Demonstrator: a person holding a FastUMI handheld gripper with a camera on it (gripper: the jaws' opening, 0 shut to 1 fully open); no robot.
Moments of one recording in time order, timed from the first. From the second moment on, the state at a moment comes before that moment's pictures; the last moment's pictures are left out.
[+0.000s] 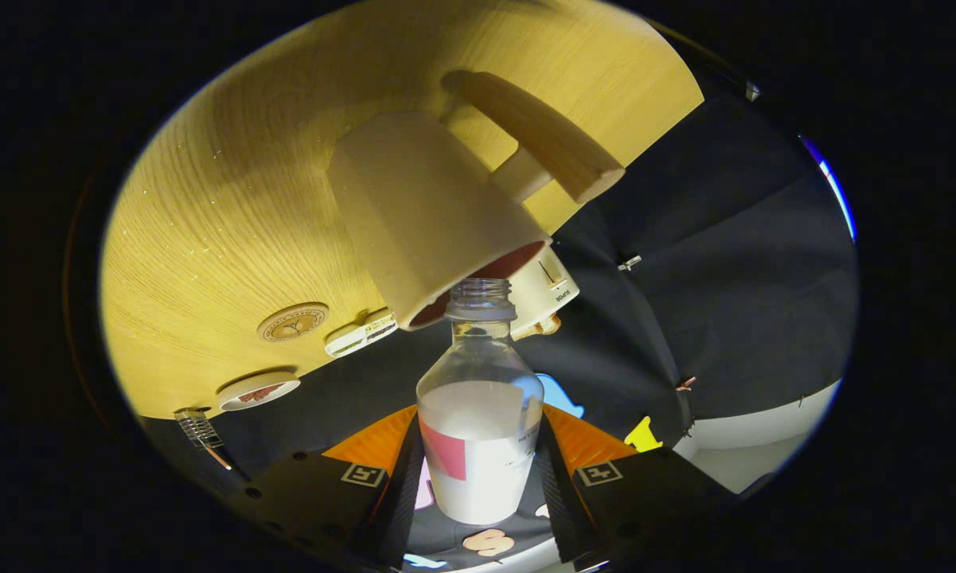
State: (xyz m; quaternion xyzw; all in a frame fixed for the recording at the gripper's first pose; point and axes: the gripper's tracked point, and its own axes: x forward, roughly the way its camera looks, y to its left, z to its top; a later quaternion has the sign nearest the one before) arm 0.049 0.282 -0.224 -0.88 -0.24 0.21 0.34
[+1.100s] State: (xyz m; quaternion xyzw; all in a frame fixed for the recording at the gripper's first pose) arm 0.055 0.269 -0.219 -0.83 -0.18 0.23 0.47
